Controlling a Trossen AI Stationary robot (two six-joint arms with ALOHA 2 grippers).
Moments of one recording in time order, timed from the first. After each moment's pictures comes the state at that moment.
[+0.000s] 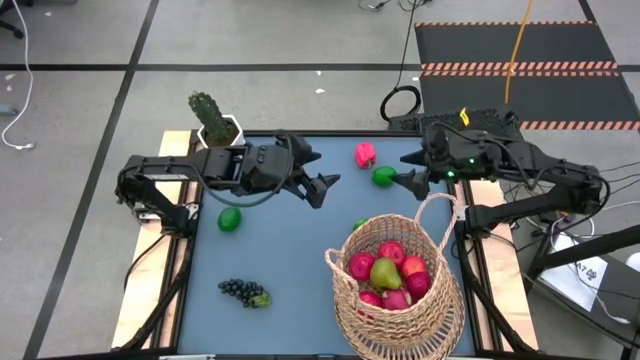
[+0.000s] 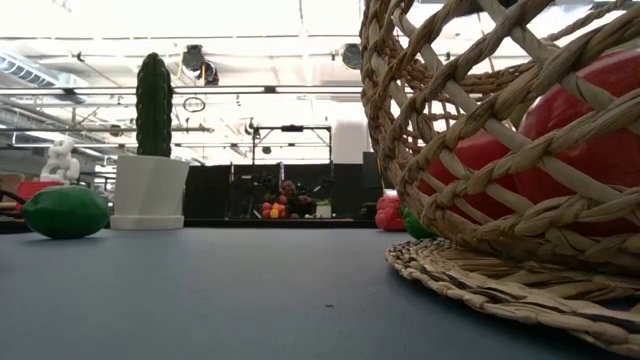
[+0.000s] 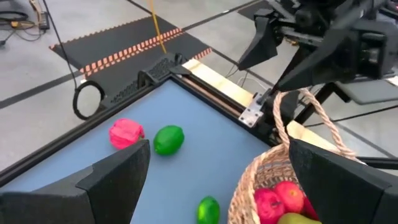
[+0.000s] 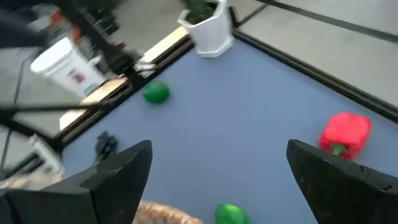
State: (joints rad) left arm -0.08 1.61 1.85 -0.72 -0.47 -0.54; right arm -0.09 0.98 1.29 -0.86 0.18 0.59
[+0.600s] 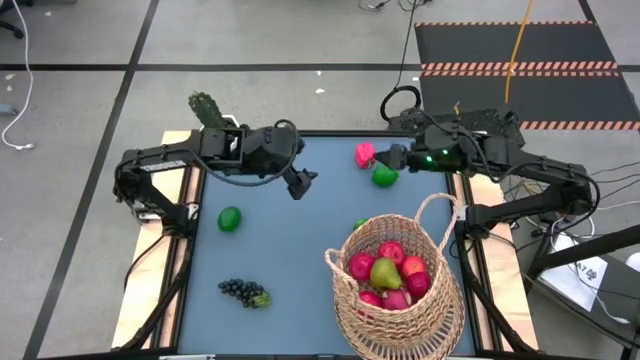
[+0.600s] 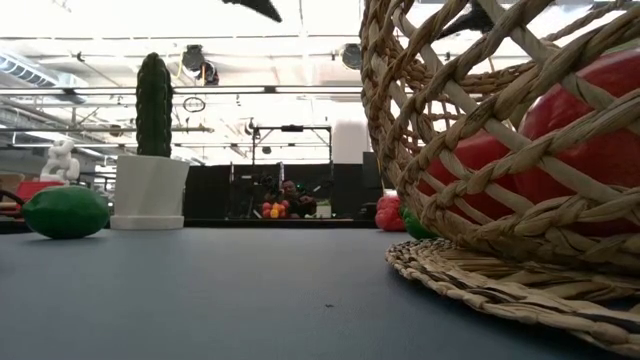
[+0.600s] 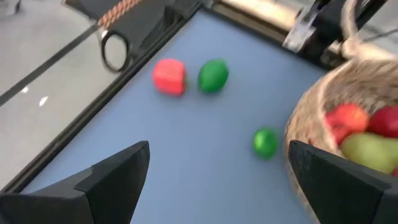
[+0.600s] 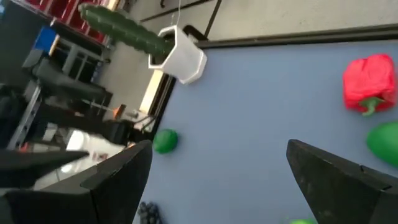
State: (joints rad) left arm 0.06 1.58 1.85 -1.04 -0.29 -0.41; right arm -0.18 1.10 1.28 -0.76 0.21 1.09
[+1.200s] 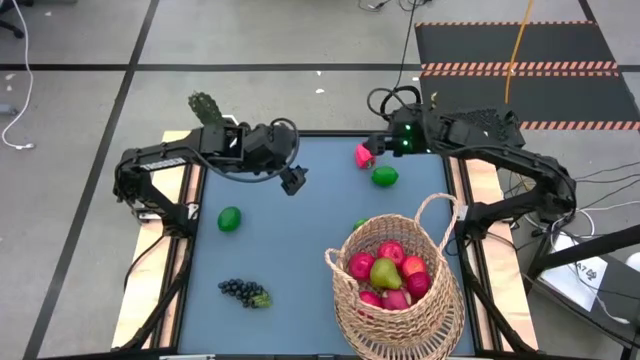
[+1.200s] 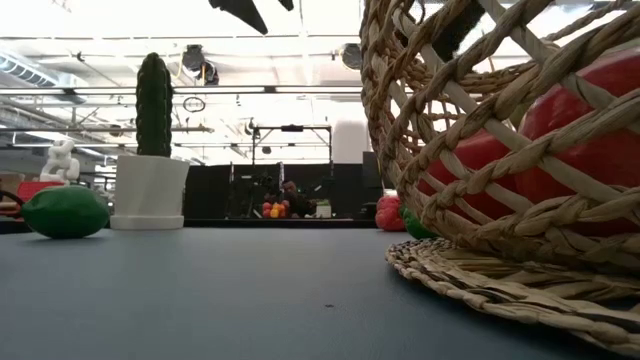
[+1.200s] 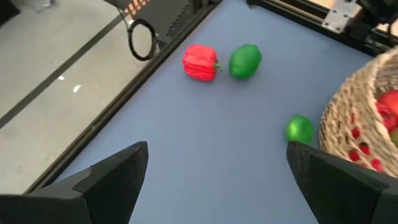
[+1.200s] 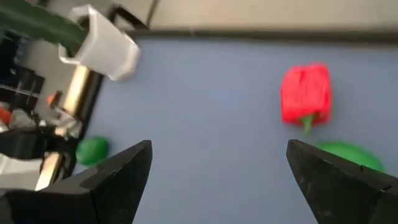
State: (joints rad) left arm 0.09 1.57 1.85 -1.14 -0.35 -0.39; right arm -0.45 1.28 1.24 -0.74 0.04 0.90
